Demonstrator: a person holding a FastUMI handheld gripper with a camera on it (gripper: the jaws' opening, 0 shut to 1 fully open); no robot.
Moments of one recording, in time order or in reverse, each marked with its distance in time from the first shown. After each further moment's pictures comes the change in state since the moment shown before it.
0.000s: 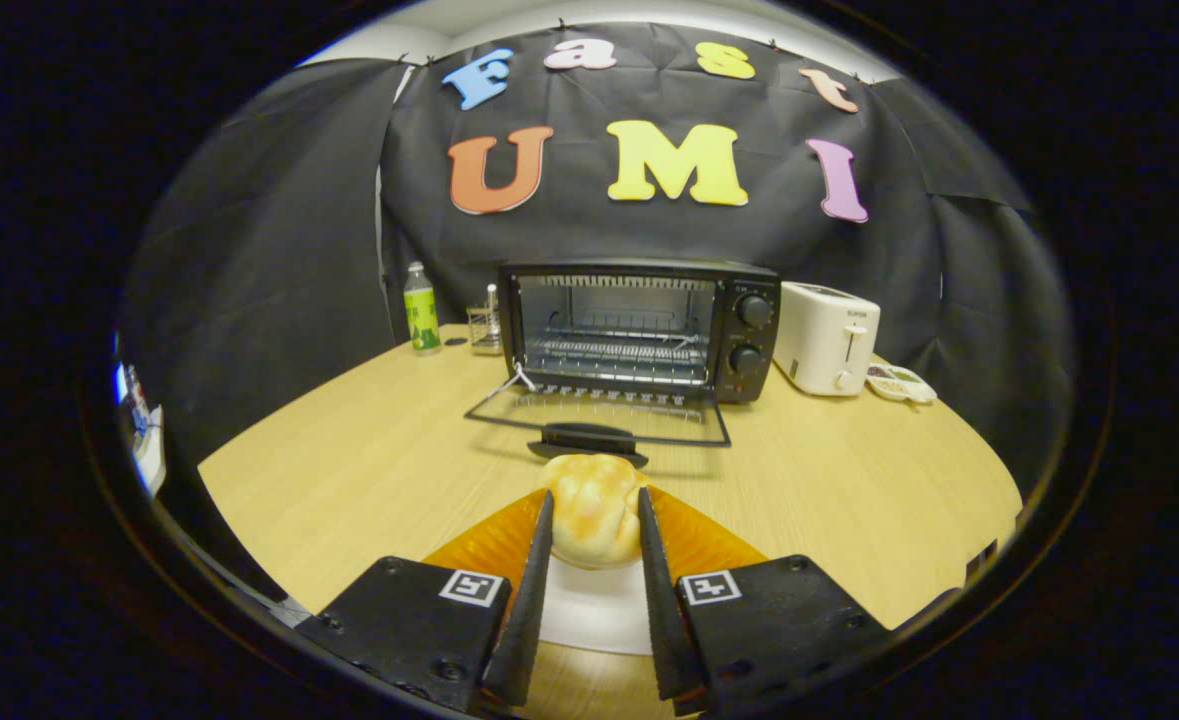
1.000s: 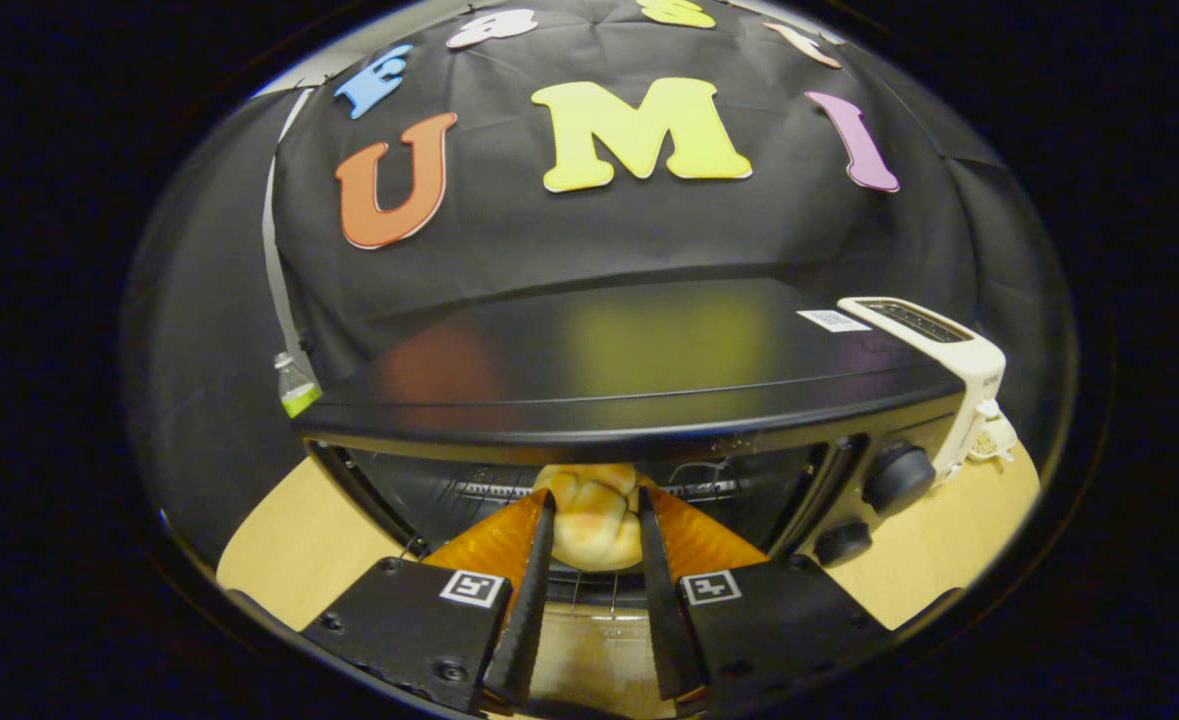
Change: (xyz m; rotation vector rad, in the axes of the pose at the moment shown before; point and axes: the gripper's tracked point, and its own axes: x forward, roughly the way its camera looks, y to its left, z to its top) arm 0.266 -0.049 0.118 0.132 0.060 -0.034
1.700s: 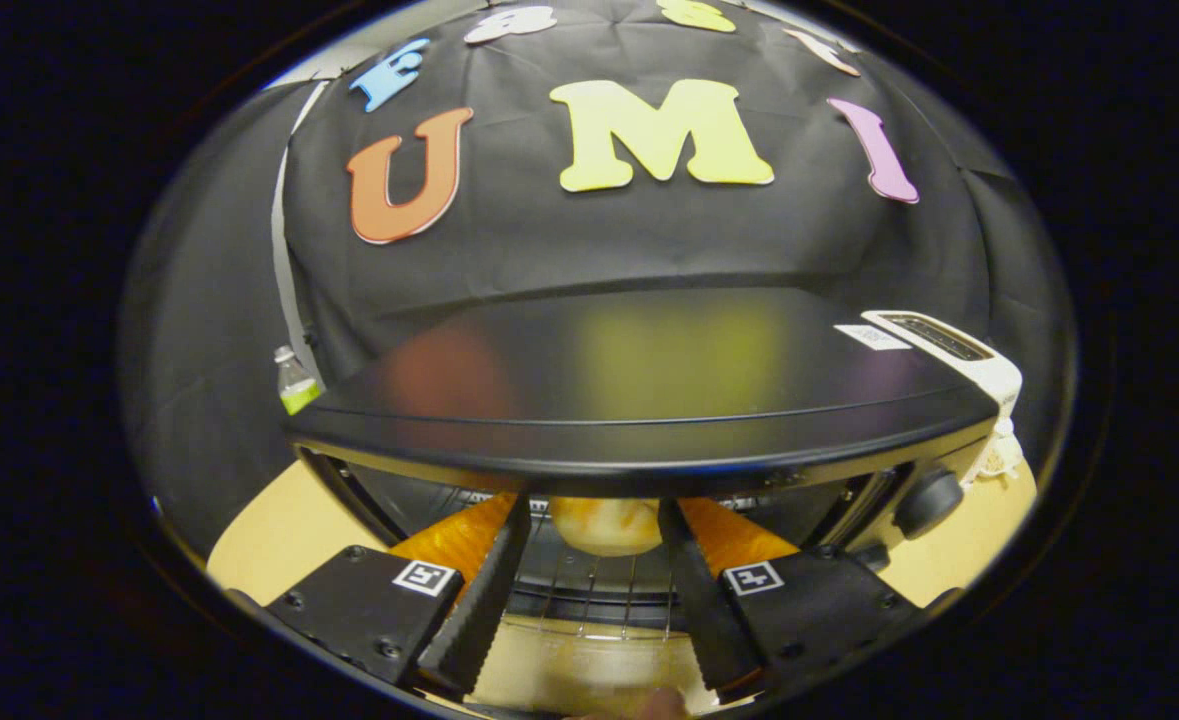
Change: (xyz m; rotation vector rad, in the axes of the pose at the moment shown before) arm -0.013 0.013 0.008 -0.040 -0.035 0.025
